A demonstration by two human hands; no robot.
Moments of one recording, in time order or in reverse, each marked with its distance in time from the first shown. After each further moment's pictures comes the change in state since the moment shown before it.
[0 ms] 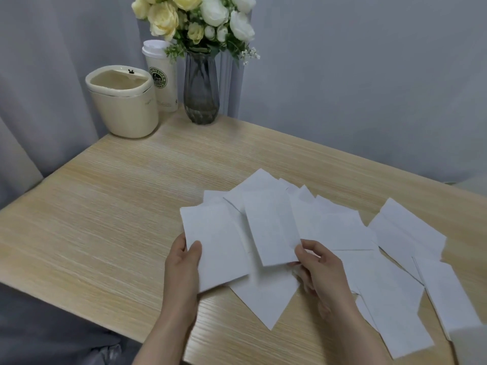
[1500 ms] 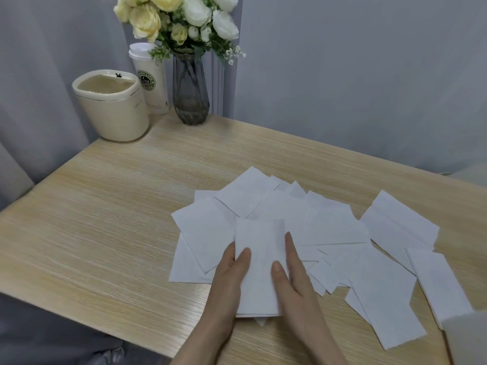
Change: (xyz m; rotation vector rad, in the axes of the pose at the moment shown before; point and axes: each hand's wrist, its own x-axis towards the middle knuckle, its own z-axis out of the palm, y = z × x) left_hand -0.042 -0.019 0.053 0.039 -0.365 -0.112; right_hand -0.042 0.020 0.015 -0.264 -0.169 -0.203
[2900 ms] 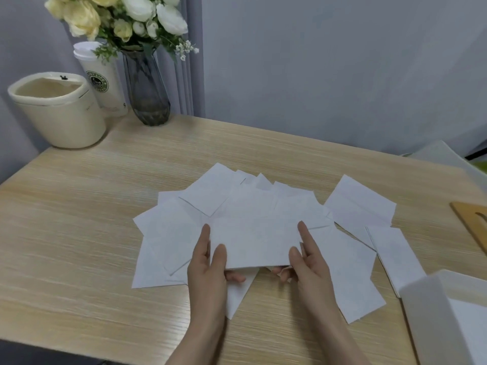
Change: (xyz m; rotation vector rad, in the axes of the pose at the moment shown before) left_hand -0.001 -0.006 0.038 -0.076 0.228 0.121; right_hand -0.001 0.010 -0.058 0.364 0.242 0.033
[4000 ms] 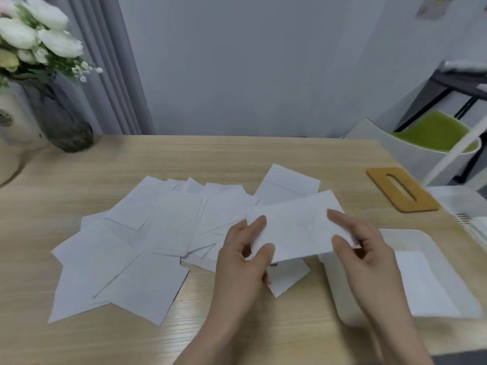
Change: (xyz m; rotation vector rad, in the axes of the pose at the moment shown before) left_hand -0.083 -0.006 0.117 0.291 -0.529 0.070; right_hand -0.052 -0.046 -0.159 -0.313 0.398 -0.312
